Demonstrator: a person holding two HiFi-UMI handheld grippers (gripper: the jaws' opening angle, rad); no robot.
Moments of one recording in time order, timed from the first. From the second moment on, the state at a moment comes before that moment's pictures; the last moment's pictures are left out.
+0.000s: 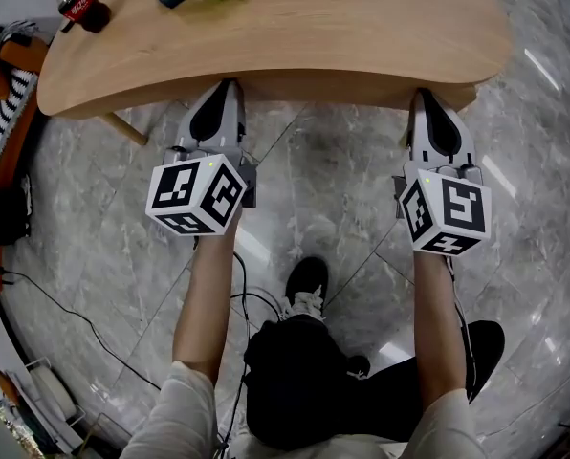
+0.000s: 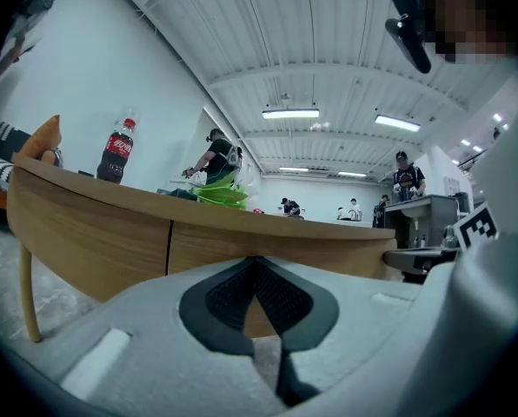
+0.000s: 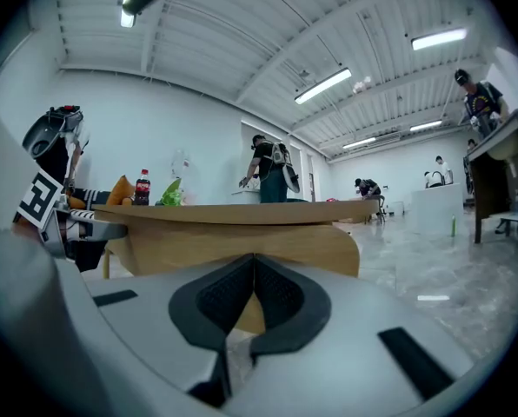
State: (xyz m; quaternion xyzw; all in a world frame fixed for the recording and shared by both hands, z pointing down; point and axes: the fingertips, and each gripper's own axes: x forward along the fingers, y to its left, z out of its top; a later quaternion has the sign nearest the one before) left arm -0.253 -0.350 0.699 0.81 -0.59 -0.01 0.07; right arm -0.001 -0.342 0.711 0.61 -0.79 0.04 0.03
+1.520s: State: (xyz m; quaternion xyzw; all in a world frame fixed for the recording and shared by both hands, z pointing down) left arm -0.226 -0.290 0.615 0.80 -0.57 0.13 0.16; right arm -0.010 -0.267 0.636 0.55 -0.81 0.16 0.11
